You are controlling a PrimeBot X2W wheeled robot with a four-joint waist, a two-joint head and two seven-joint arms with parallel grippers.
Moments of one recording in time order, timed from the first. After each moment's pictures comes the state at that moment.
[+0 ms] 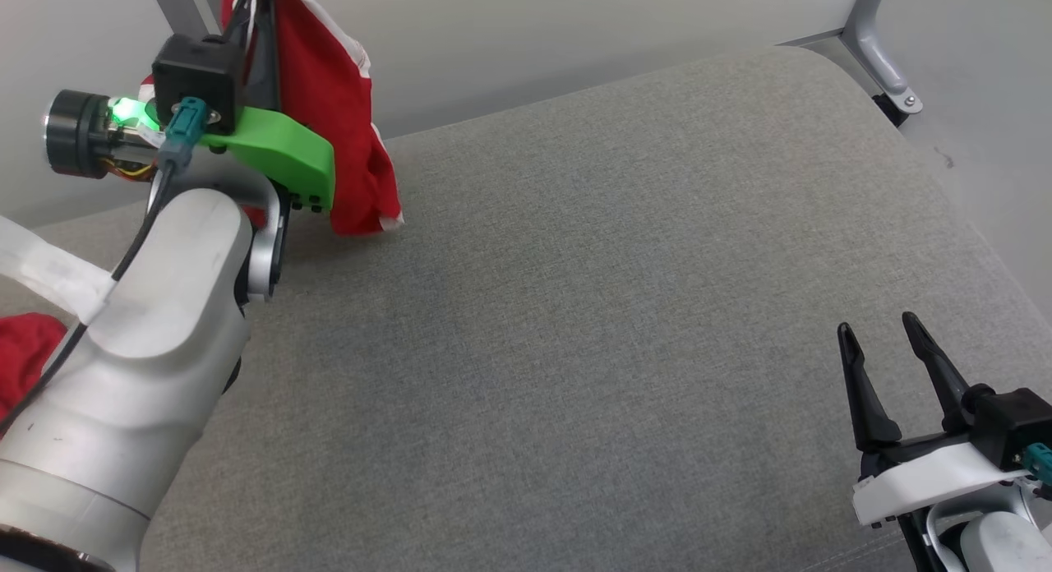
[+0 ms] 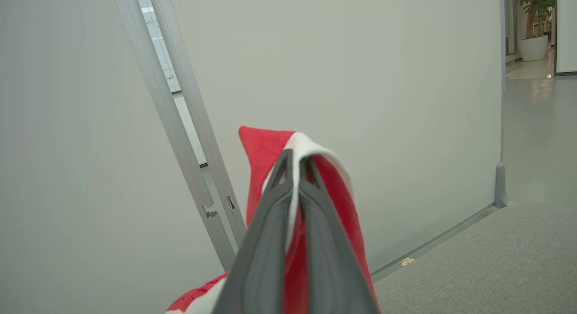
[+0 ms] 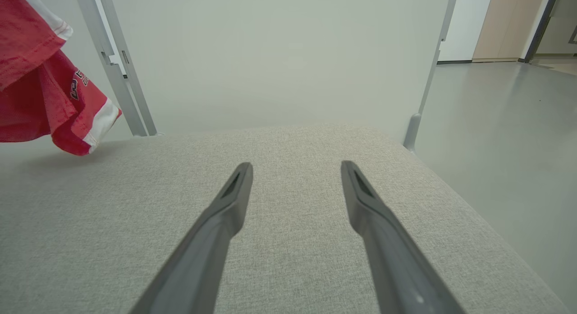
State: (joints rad) left arm -0.97 0.34 -0.75 0.61 -0.58 0.26 -0.25; right arm -0.01 -0.24 0.05 0.10 0.25 0.13 -0.26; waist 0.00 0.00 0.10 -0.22
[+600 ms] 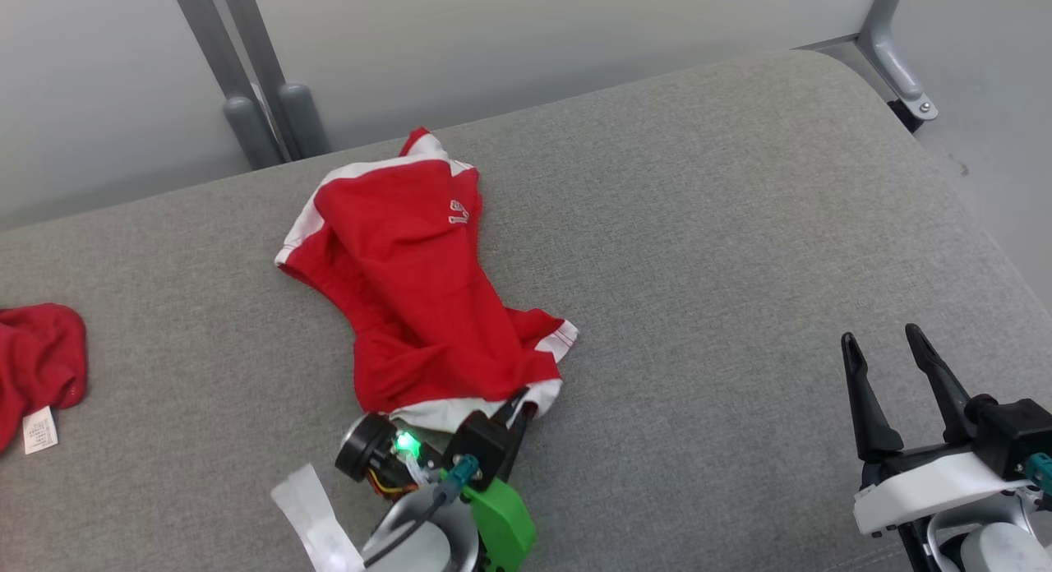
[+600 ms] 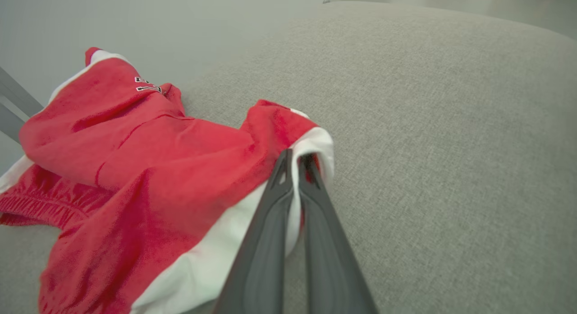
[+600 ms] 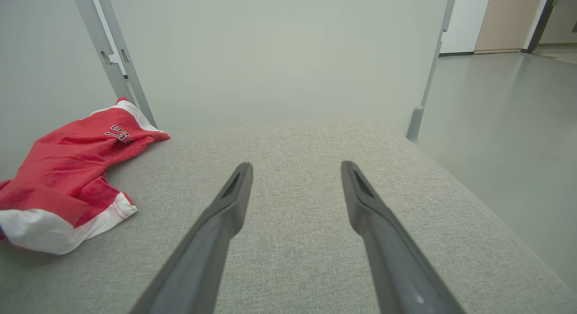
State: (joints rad) left arm -0.51 0.19 -1.08 0.58 -0.52 0.17 -0.24; right arm 0.01 -0.23 0.03 0.11 0.26 0.13 -0.26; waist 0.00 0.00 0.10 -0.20
